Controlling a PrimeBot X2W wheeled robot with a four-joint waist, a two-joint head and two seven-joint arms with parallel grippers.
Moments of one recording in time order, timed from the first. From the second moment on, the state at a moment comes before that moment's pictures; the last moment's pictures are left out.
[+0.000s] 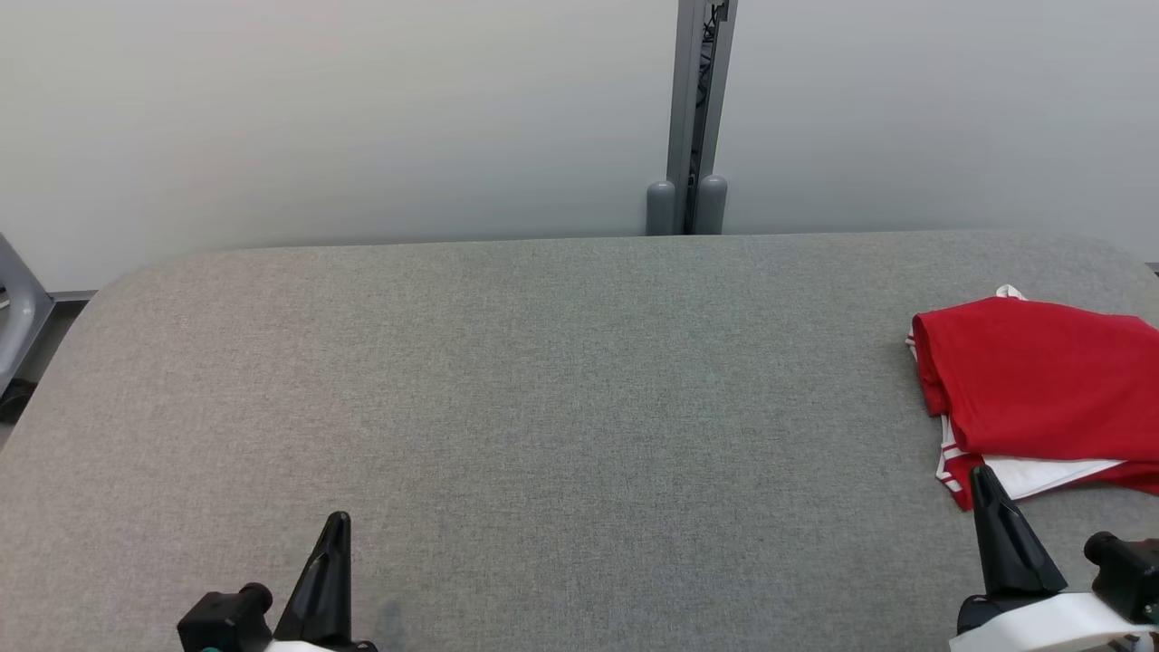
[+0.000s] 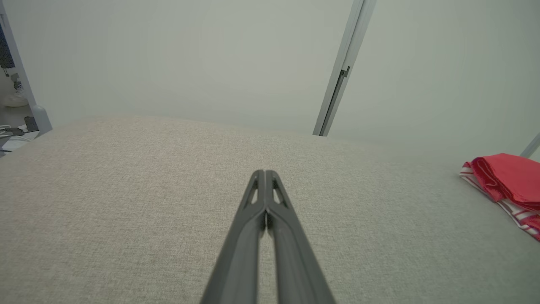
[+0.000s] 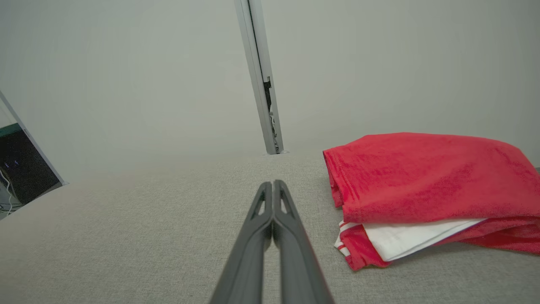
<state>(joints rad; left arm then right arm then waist) 0.07 0.04 -0.07 0.26 -0.28 -0.05 -0.24 0.02 -0.14 0.04 0.24 0.35 0.13 -0.25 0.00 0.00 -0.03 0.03</state>
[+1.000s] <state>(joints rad) 0.02 0.04 -0.01 0.26 -0.75 -0.08 -0.12 -0.02 -0.11 -0.01 0.24 0.80 0.13 -0.12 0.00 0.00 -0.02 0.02</state>
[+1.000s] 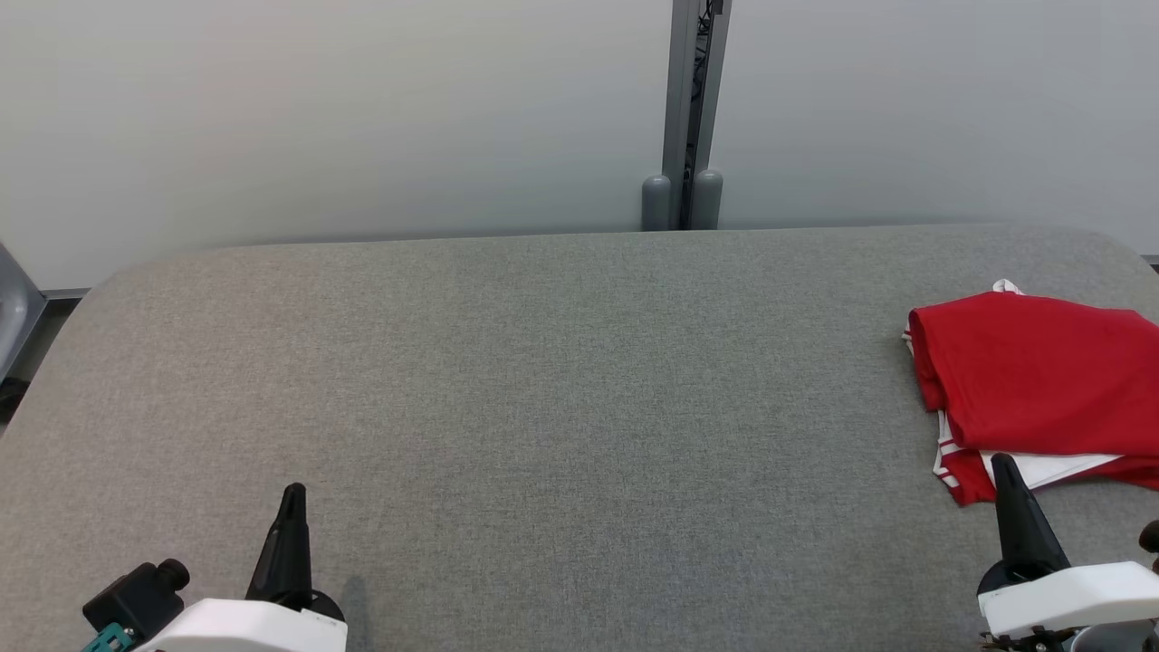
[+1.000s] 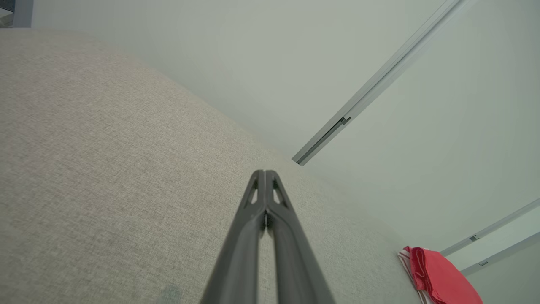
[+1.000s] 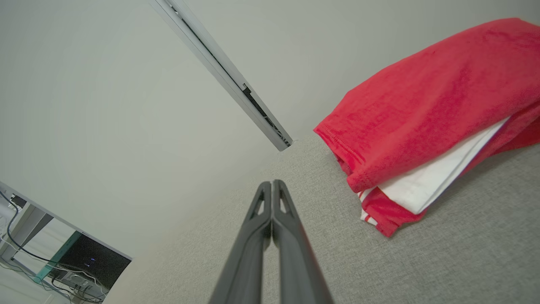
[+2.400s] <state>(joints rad) -0.05 0.04 0.06 0.25 -1.23 -0.10 0.01 -0.06 -0.08 -0.07 0.24 1.25 0.13 0.01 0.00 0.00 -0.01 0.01</state>
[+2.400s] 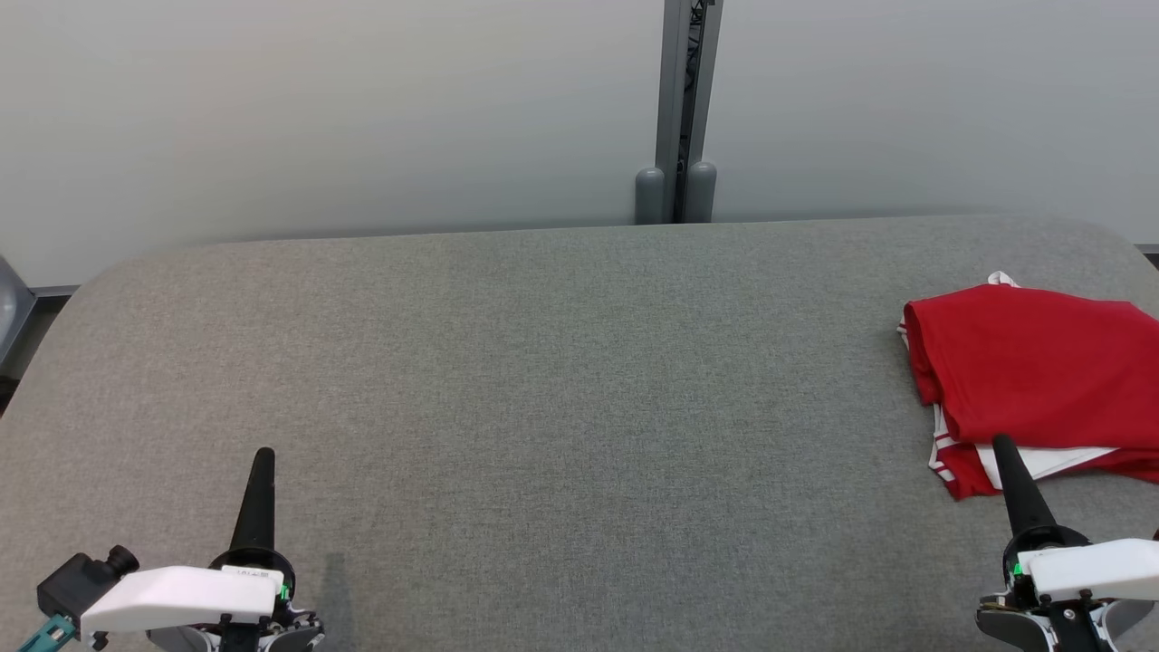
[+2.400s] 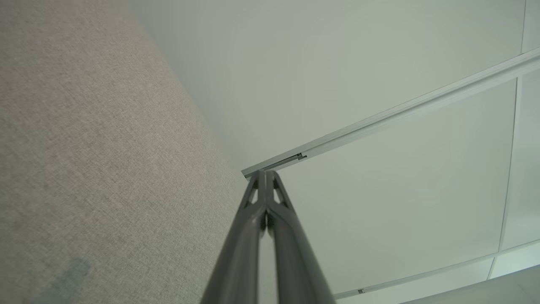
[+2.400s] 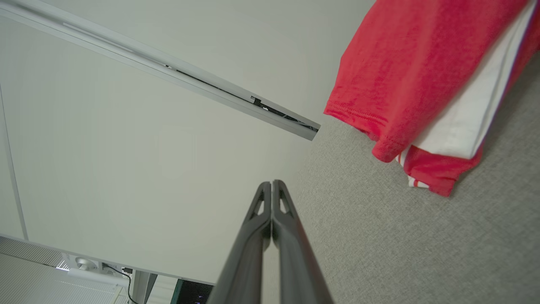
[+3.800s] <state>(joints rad) -0.09 0.05 0.10 0.25 -1.54 -0.12 0.10 -0.10 -0.05 -0.11 0.24 1.55 0.13 0.10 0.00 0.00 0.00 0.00</state>
